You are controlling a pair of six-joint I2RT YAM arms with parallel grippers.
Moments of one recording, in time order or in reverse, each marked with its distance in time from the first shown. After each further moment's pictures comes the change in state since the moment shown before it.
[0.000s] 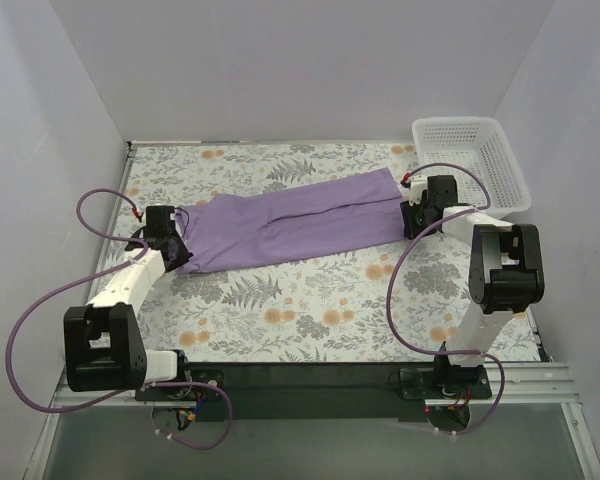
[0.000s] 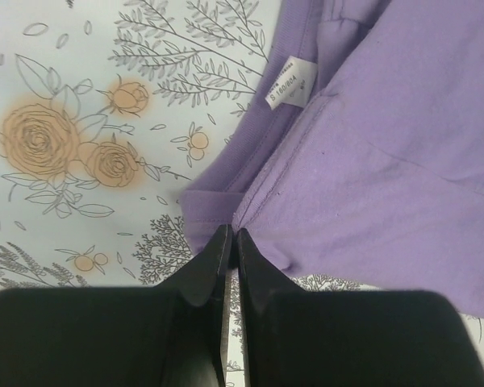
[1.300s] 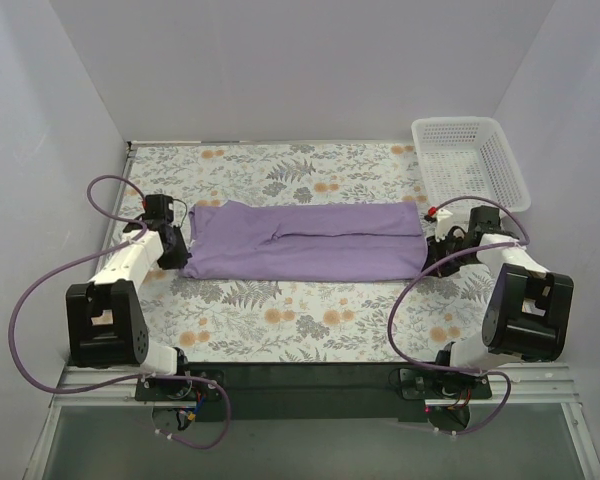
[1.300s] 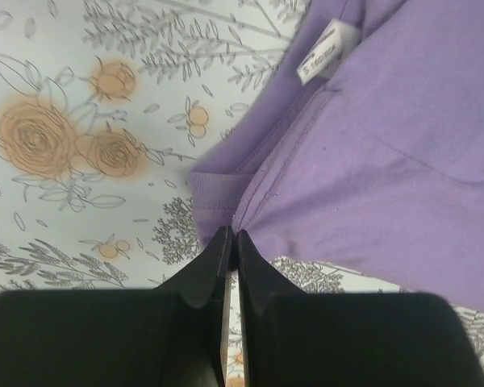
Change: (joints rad) left arm 0.027 0.115 0.142 -0.185 0.065 0.168; right arm -0.249 -0.307 -0.238 -0.353 -0.401 -0.345
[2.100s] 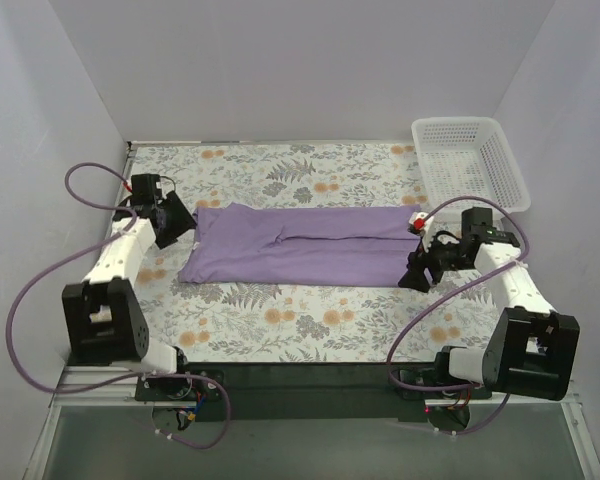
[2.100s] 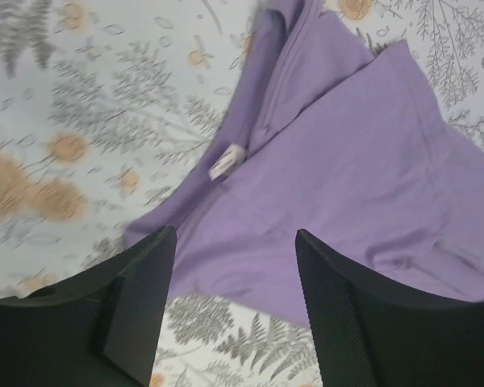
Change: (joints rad) left arm 0.027 -0.074 0.115 0.029 0.094 -0.223; right arm 0.027 -0.234 0.014 -0.293 -0.239 -0.365
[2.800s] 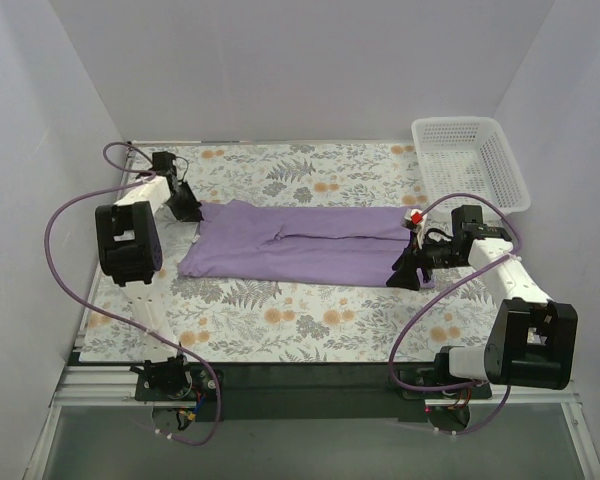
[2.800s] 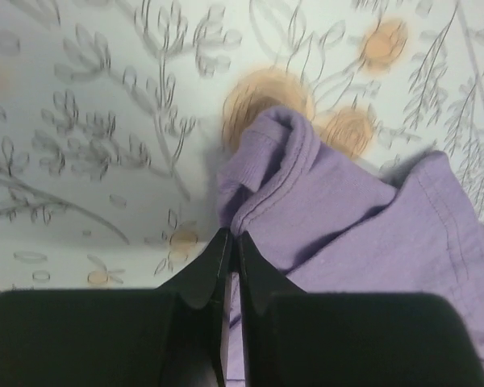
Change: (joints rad) left arm 0.014 0.721 0.464 0.037 0.190 0.090; right arm 0.134 0.066 0.016 -0.010 -0.208 0.076
